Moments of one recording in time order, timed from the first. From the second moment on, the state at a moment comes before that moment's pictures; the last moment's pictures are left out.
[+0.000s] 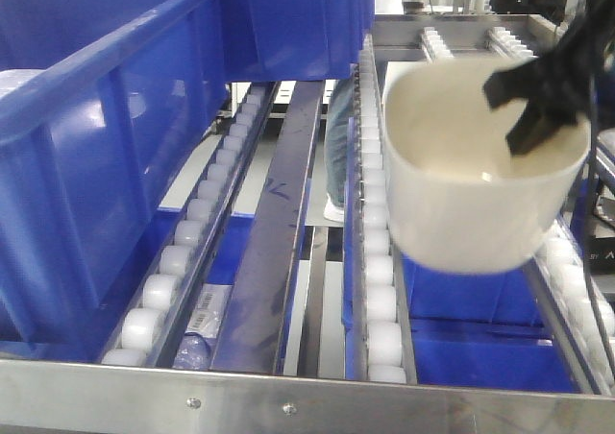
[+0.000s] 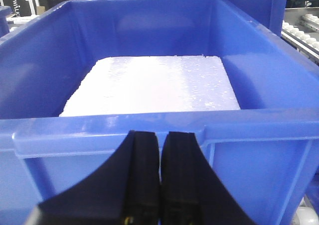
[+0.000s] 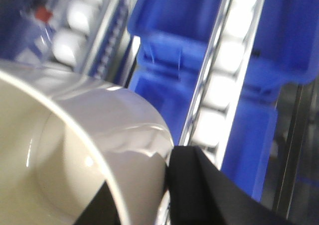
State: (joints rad) left arm -0.15 -0.01 0.01 -0.07 0.08 0.10; right arm 0.23 1.51 -0.87 -0.05 0.19 0.10
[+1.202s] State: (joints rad) left arm -0.15 -0.01 0.01 -0.07 0.08 0.10; right arm 0.23 1.58 -0.88 -0.01 0.14 0.10
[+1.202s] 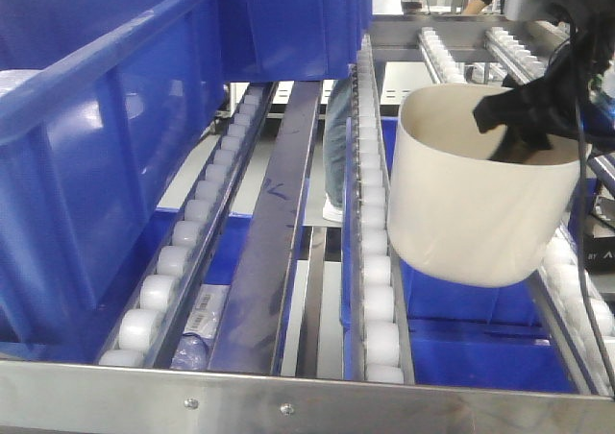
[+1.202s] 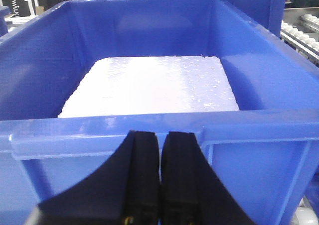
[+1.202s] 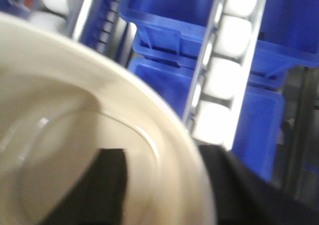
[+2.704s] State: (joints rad) left arm -0.15 -0.01 0.01 -0.07 0.08 0.10; right arm 0.05 0.57 -0.46 0.00 0.03 0.10
